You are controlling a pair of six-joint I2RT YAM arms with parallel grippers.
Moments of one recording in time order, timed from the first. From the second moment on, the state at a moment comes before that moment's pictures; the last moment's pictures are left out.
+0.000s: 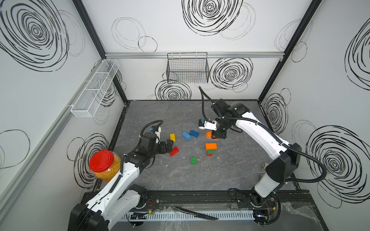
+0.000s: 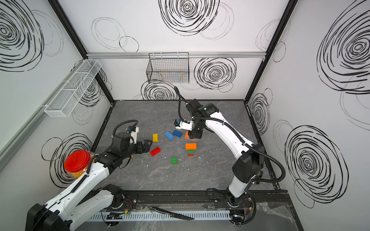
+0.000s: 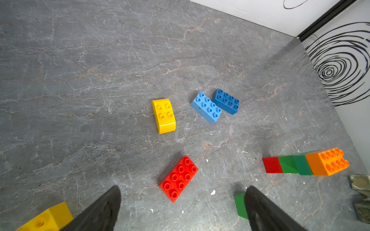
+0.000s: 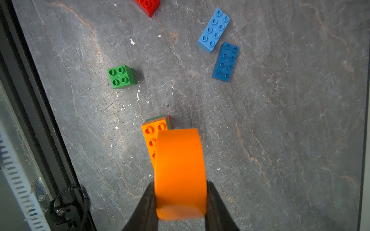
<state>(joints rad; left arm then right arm) -0.32 0.92 0.59 -0.35 0.10 -0.39 0.63 1.68 1.71 -1.32 -0.14 -0.83</state>
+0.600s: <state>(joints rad) -0.32 0.92 0.59 -0.35 0.10 -0.39 0.69 1.68 1.66 -1.37 -0.09 -0.88</state>
